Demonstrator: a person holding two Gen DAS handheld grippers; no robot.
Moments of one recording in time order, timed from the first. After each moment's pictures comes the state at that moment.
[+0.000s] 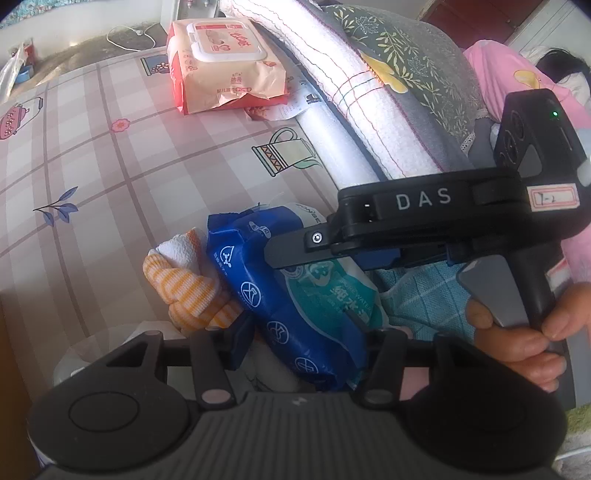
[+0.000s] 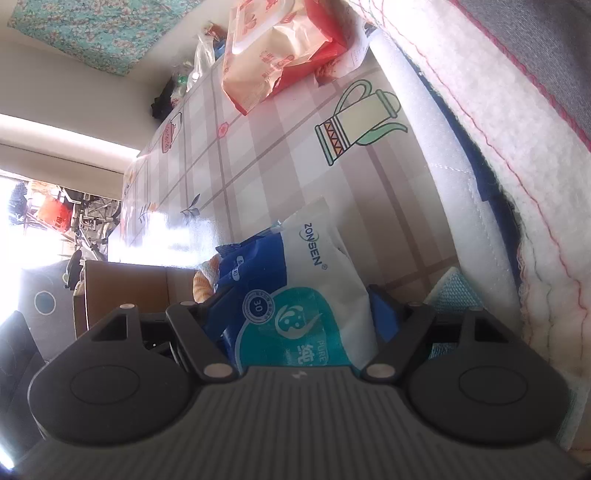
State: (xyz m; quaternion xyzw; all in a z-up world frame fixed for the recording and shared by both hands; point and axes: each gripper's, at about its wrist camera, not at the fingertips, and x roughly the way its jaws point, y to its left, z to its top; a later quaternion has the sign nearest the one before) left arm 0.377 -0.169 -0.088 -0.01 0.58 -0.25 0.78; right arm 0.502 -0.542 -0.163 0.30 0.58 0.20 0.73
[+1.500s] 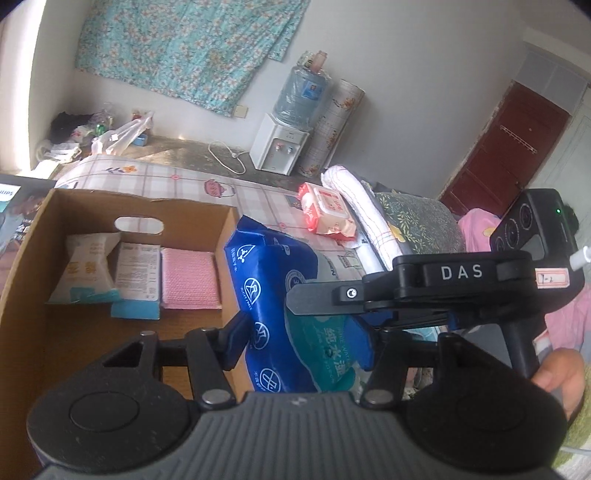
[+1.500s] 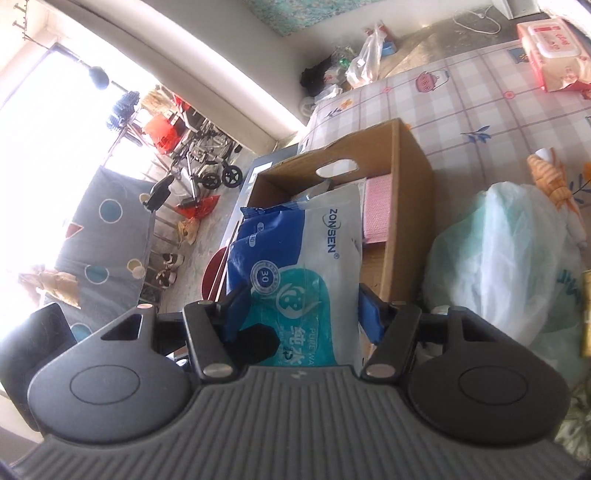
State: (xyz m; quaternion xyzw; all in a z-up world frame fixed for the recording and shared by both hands) left arm 0.126 0.076 0.066 -0.16 0.37 -0.14 0.90; right arm 0.270 -0.330 0.041 0.22 0.49 0.38 0.75
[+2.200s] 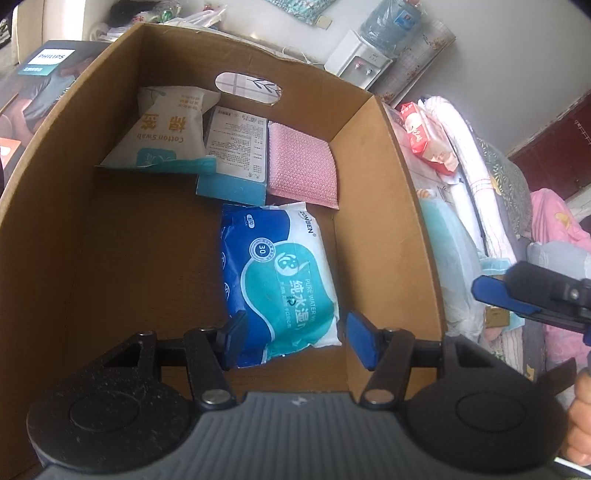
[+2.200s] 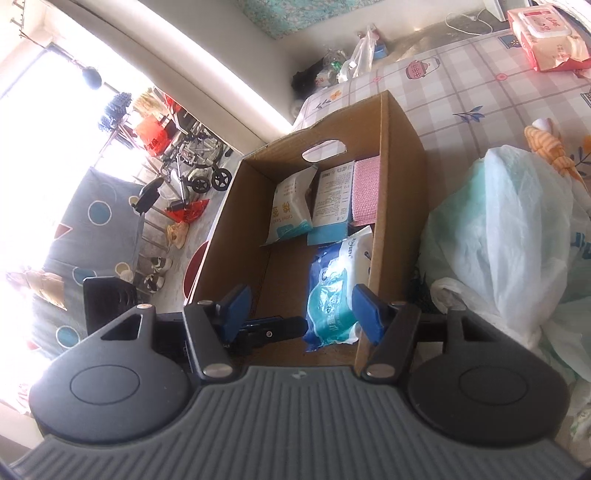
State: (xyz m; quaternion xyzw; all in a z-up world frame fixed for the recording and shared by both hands) left arm 0.169 0.151 -0.049 -0.20 0.52 -0.09 0.82; right arm 0.243 -0.334 0.005 0.22 0.47 0.36 0.78
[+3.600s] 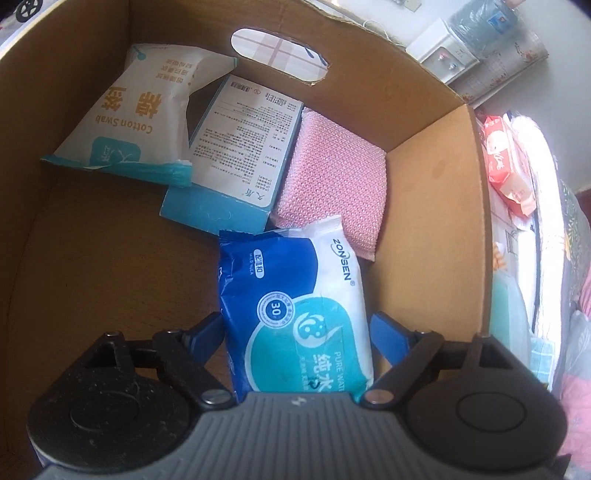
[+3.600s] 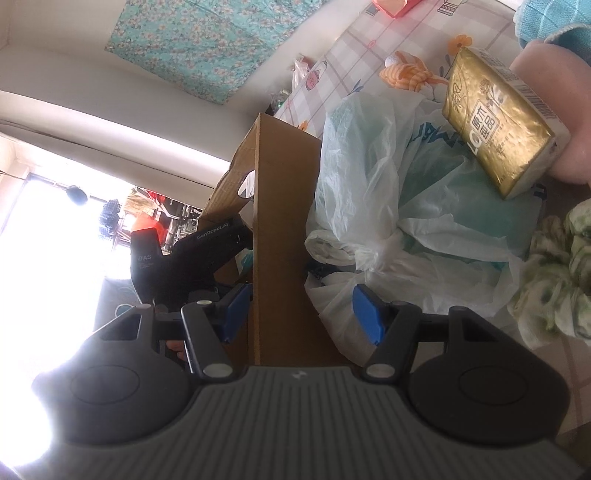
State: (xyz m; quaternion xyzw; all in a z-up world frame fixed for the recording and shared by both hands) left arm 0.274 0.119 -0.100 -0.27 0.59 0.03 0.76; right arm 0.218 -0.434 -0.096 0.40 0.46 0.27 0.75
